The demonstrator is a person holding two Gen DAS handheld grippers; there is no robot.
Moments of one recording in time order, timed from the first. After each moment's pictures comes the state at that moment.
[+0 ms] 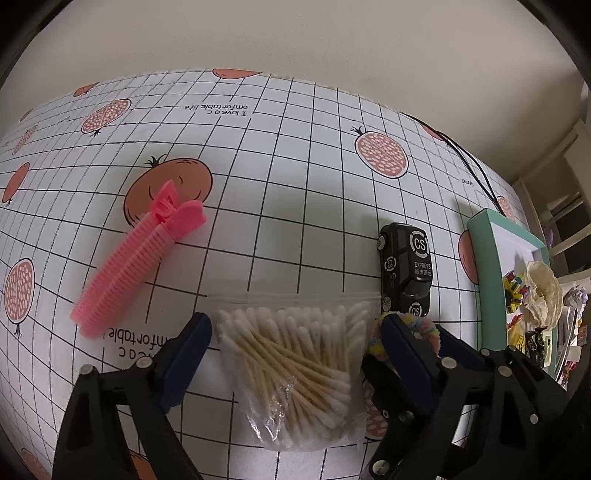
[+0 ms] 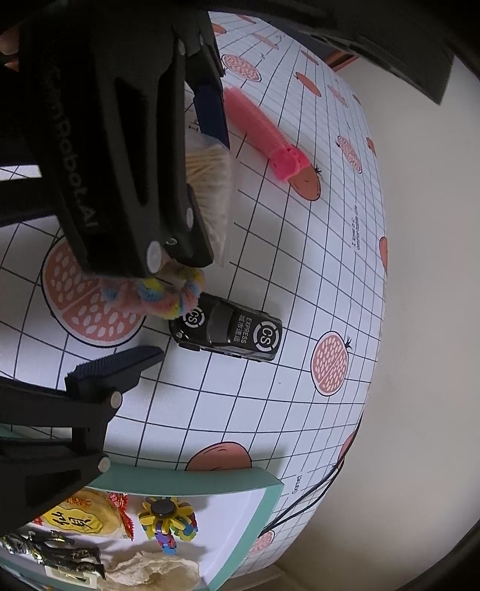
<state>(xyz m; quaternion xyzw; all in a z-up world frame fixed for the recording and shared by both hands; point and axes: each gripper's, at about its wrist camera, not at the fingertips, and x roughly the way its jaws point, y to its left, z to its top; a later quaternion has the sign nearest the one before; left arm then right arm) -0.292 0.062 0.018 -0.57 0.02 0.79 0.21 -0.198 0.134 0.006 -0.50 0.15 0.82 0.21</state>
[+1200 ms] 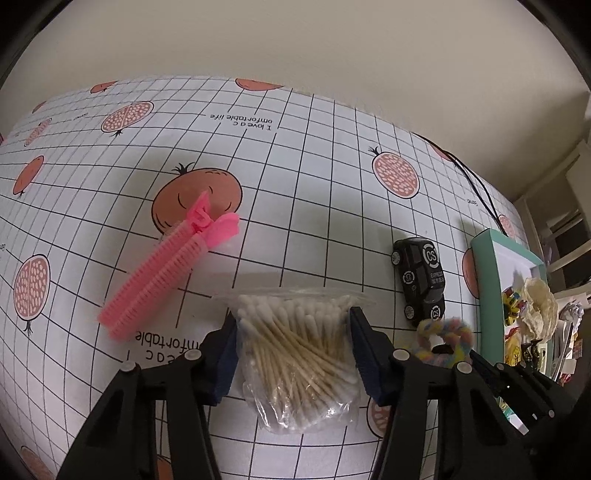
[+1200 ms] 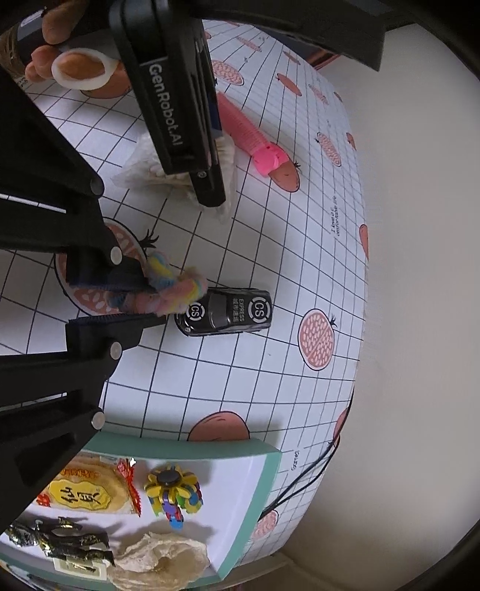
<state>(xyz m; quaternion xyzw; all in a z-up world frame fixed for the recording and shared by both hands) -0.296 0.041 0.029 -0.56 0.00 0.80 0.21 -0.177 0.145 0.025 -0.48 0.17 0.83 0.23</state>
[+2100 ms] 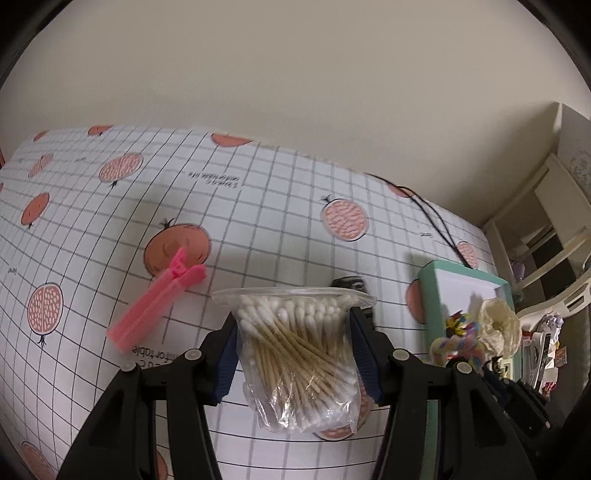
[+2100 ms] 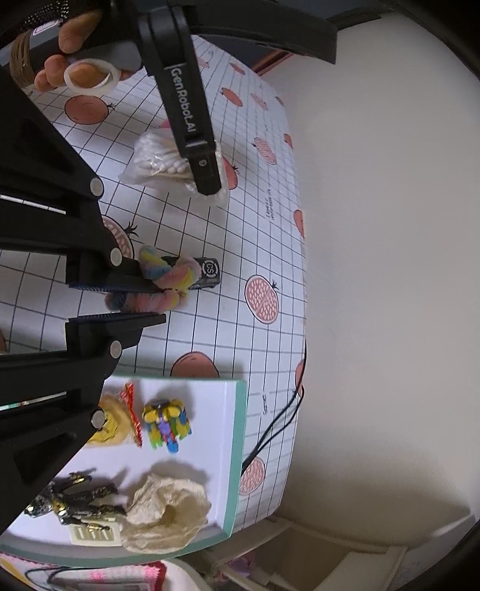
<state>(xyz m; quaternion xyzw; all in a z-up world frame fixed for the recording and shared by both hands) -0.275 0.060 0.088 -0.50 -0.02 0.83 0.23 -0.116 0.160 0.078 -0.38 0.19 0.86 0.26</state>
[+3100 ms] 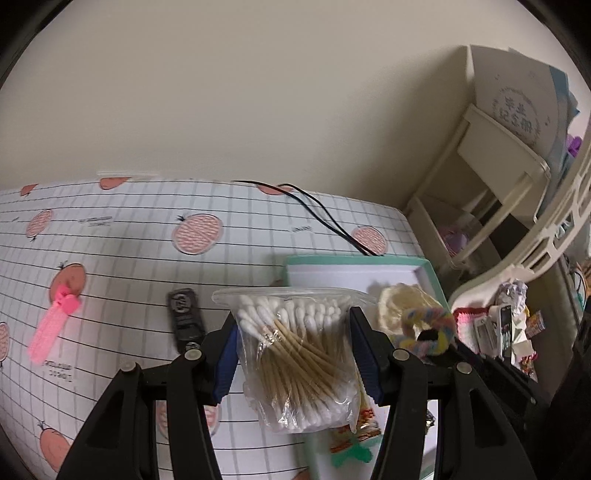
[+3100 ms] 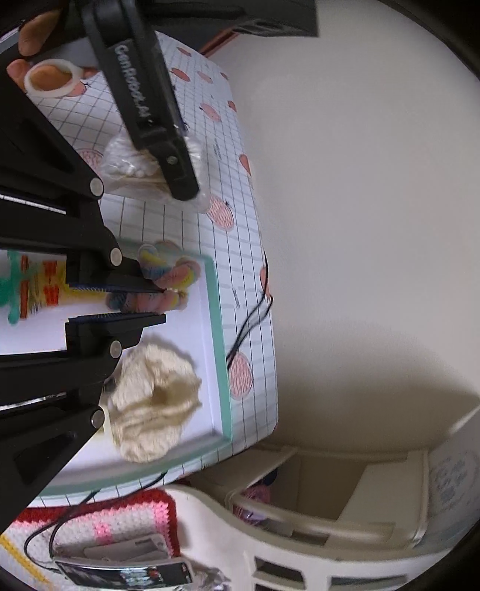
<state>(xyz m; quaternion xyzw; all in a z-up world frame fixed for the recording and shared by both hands) -0.202 0.182 0.117 -0.46 0.02 0.82 0.34 -0.014 0.239 0.094 -0.32 0.23 0.85 0.34</state>
